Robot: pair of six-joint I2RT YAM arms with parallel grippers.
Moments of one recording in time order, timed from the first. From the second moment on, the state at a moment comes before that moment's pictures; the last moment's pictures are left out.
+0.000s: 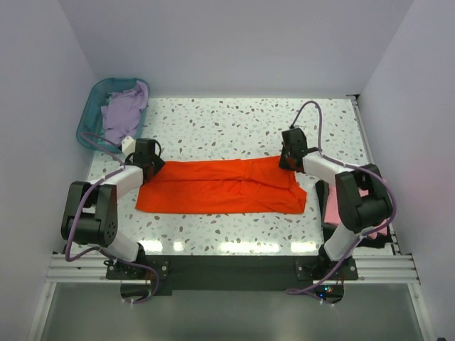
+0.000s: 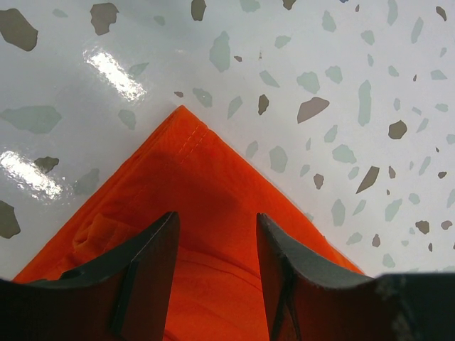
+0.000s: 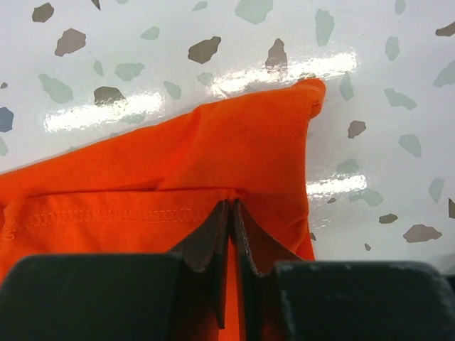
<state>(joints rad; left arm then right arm) -0.10 1.54 0.75 -0.07 -0.35 -0.87 0.31 1.71 1.00 -0.22 0.26 0.46</state>
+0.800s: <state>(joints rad) -0.10 1.53 0.73 -0.07 -0.34 -0.87 0.33 1.29 0.70 -0.15 -0.08 0.52</state>
